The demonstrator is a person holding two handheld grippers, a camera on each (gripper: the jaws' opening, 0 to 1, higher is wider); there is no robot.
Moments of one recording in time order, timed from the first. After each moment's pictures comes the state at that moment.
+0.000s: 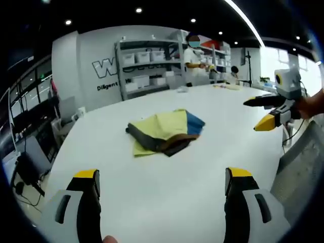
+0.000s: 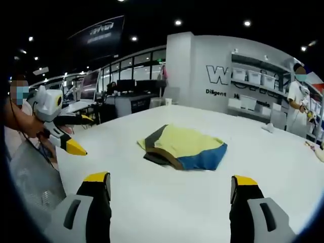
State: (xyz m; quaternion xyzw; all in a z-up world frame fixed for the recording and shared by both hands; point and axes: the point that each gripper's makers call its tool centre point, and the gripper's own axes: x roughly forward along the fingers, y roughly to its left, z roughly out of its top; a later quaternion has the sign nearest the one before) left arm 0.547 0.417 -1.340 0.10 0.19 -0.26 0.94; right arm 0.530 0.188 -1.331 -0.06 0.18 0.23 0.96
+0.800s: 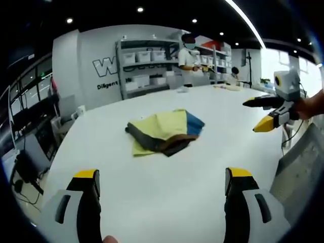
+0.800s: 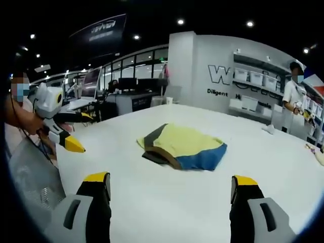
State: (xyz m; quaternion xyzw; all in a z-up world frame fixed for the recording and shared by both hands) left arm 0.546 0.416 -1.339 0.10 0.19 -0.26 0.94; right arm 0.534 0.184 -1.332 -0.07 0.18 0.24 0.95
